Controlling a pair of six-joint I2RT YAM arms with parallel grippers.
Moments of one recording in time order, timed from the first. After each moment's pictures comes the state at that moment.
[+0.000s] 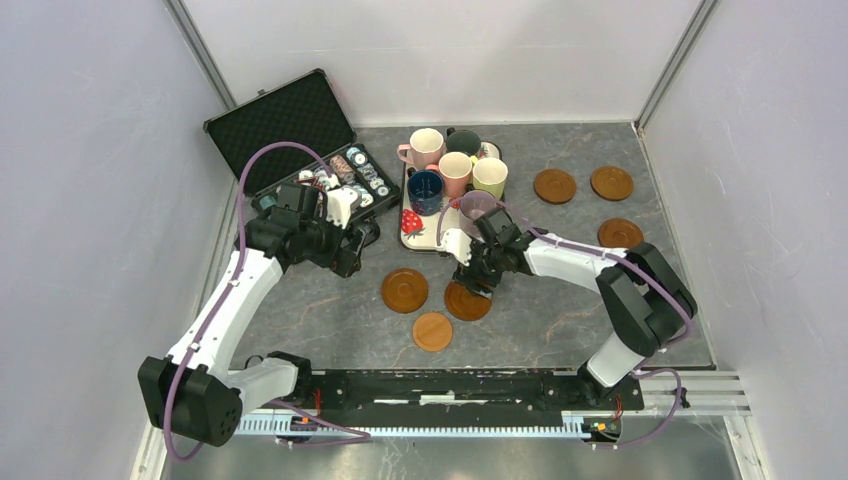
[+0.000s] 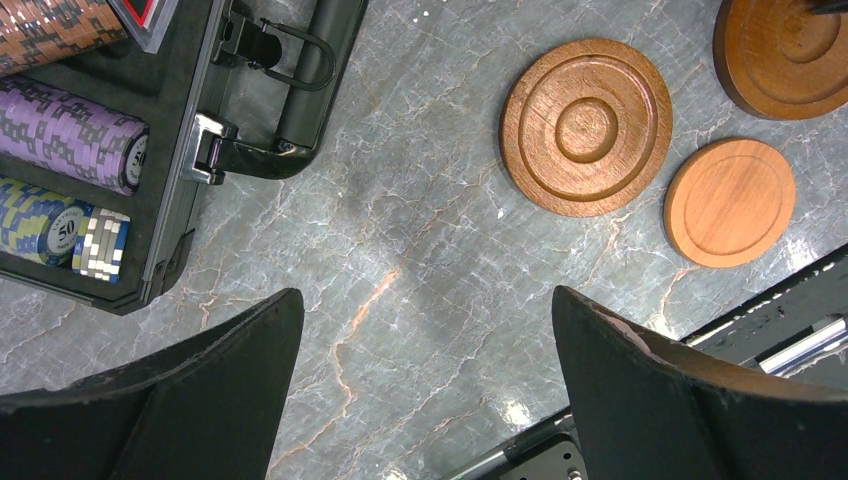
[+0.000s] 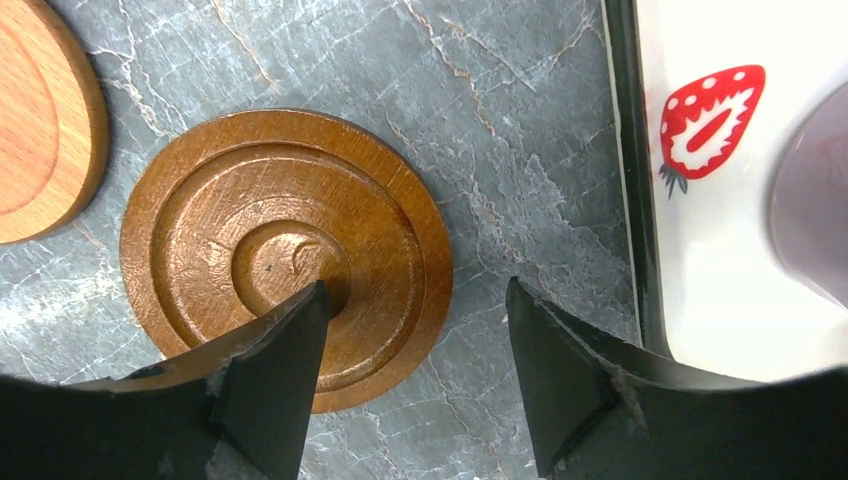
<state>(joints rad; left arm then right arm) -0.26 1.12 1.02 -0.87 0.22 0.23 0.64 1.63 0.89 -0.34 -0.29 -0.57</state>
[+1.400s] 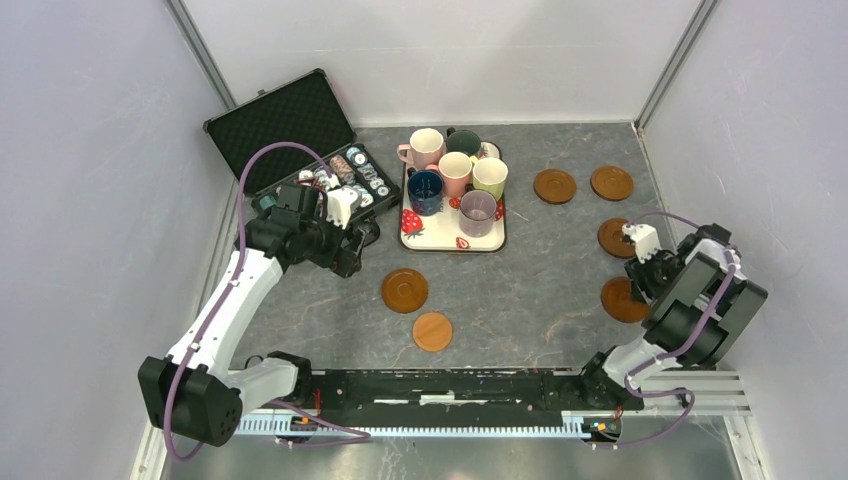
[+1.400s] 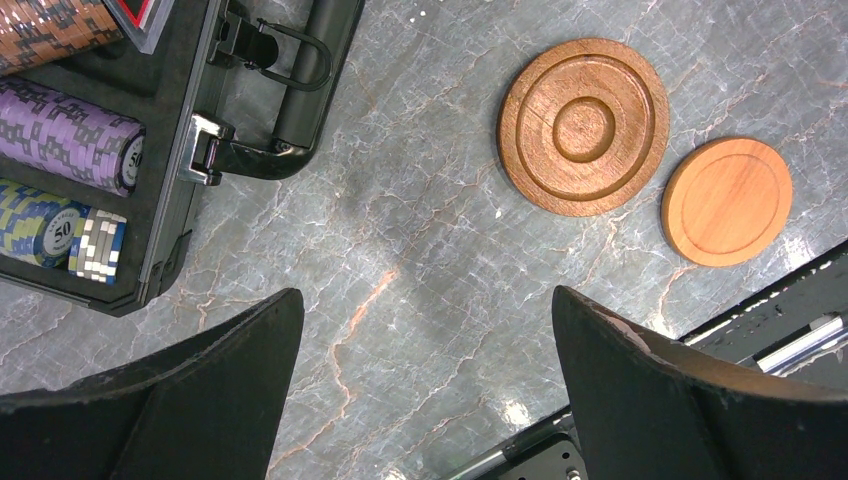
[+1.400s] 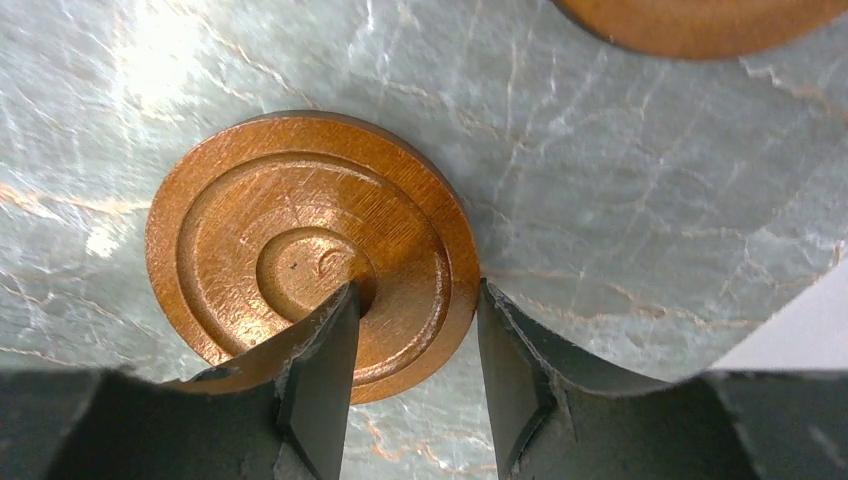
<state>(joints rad) -0.26 1.12 1.02 -0.87 0.22 0.23 -0.71 1.57 0.87 -0.74 -0.40 -1.25</state>
